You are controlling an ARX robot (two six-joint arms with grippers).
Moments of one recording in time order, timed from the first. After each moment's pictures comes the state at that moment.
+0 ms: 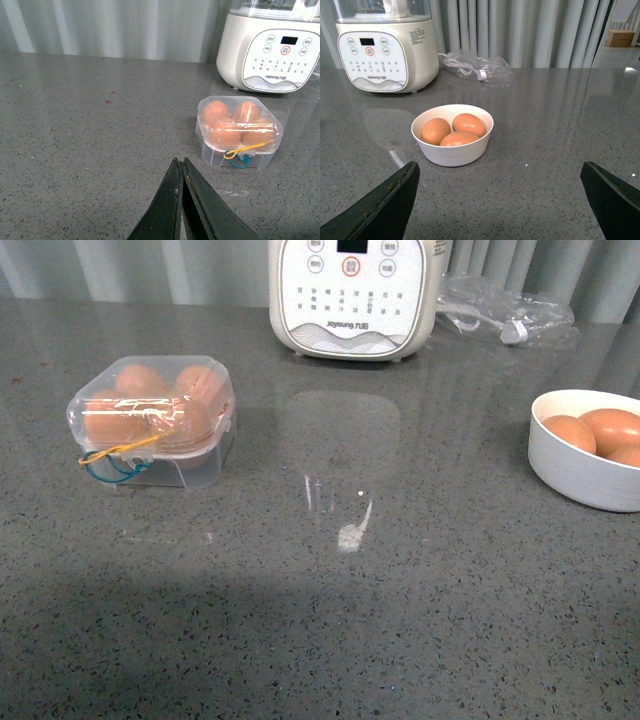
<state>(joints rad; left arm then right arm) 0.00 0.39 0.03 0.39 0.00 0.00 0.00 0.00 0.01 0.00 0.00 0.00</state>
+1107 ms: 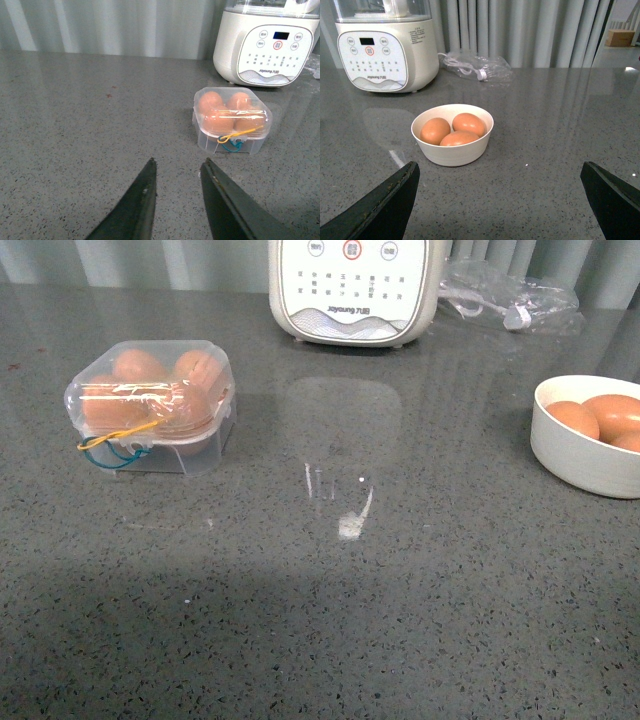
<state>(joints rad) 0.00 0.00 0.03 0.00 0.00 0.00 0.00 0.00 0.01 0.00 0.00 0.00</state>
